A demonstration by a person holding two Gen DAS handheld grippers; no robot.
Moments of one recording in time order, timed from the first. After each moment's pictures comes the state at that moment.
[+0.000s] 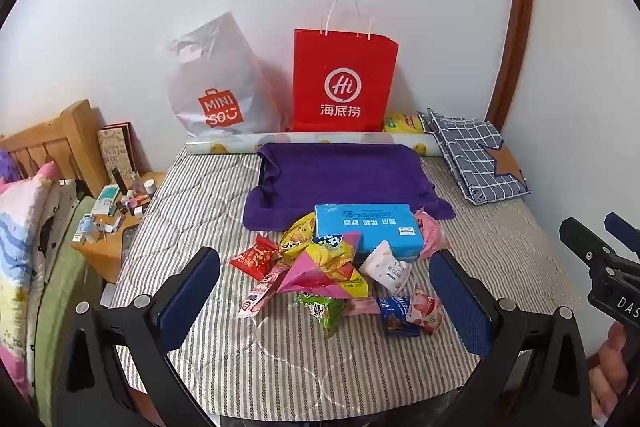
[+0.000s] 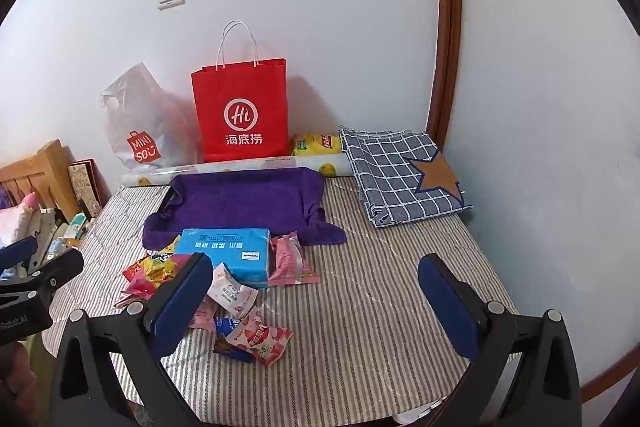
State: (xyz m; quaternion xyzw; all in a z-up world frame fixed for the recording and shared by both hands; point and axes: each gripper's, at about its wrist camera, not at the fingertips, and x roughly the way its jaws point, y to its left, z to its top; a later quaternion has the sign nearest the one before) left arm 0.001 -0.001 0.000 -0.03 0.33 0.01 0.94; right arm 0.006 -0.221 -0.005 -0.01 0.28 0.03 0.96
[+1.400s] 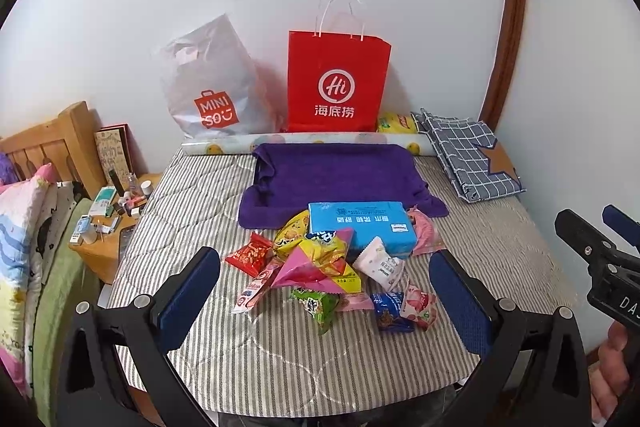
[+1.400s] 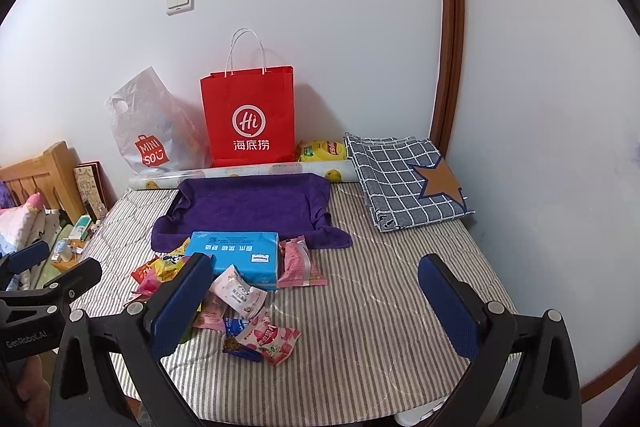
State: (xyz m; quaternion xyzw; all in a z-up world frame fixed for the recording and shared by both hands) left arm -0.008 -0.005 0.001 -0.03 0.32 0.00 0.95; right arm -0.007 -0.213 0.000 -0.02 0.26 0.03 0.96
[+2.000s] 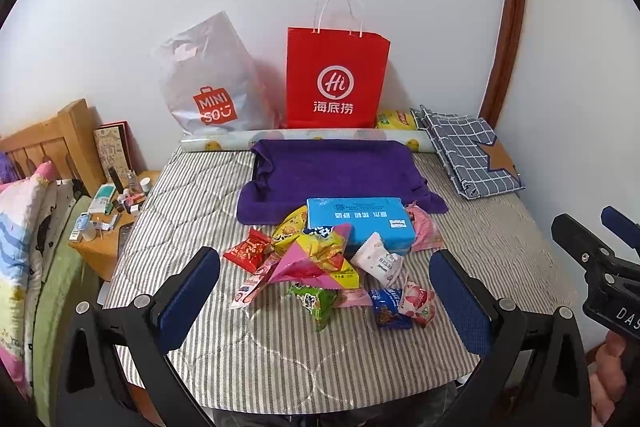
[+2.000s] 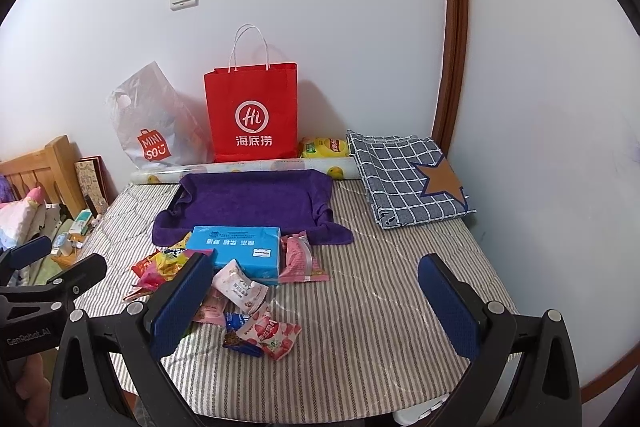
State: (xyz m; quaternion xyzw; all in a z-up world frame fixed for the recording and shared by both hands) left arm -0.011 -0.009 -0.003 -0.03 0.33 0.00 0.94; right arm -0.009 -0.211 -0.003 -0.02 0.27 0.04 0.96
